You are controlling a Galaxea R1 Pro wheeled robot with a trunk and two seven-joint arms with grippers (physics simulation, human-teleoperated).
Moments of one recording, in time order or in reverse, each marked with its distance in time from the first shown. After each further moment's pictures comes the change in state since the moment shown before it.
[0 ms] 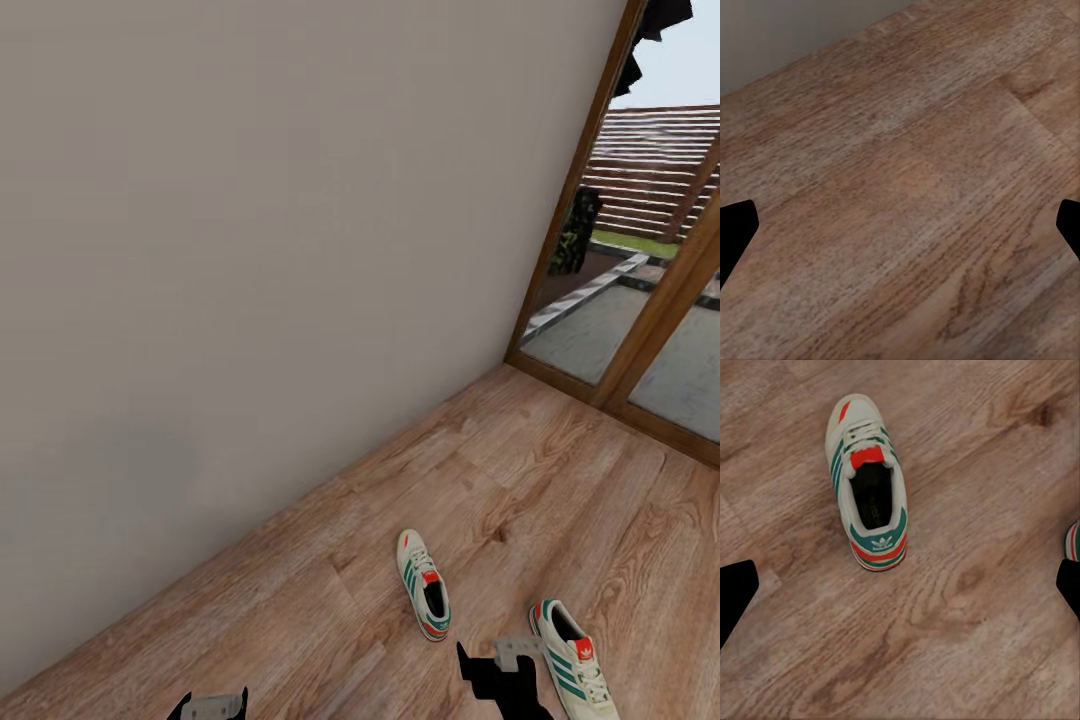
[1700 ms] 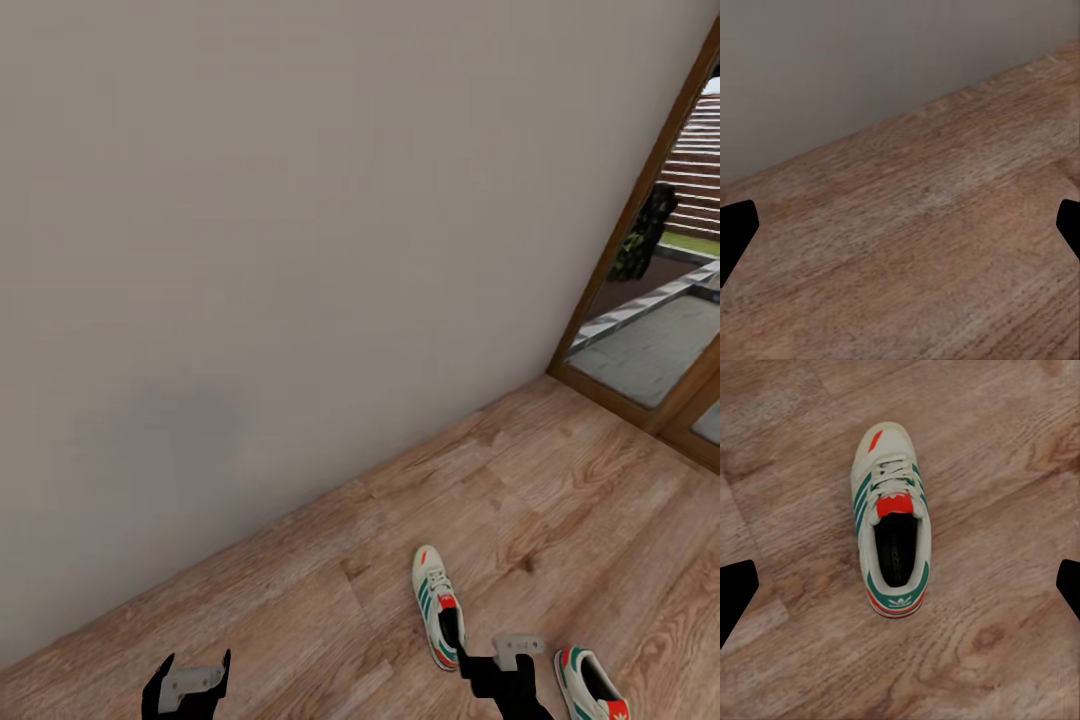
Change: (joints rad) left arm 0.000 0.045 0.023 -0.090 -0.002 -0.084 0.001; right arm 0.000 0.000 0.004 -0.002 -0.002 -0.007 0.002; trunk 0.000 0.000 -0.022
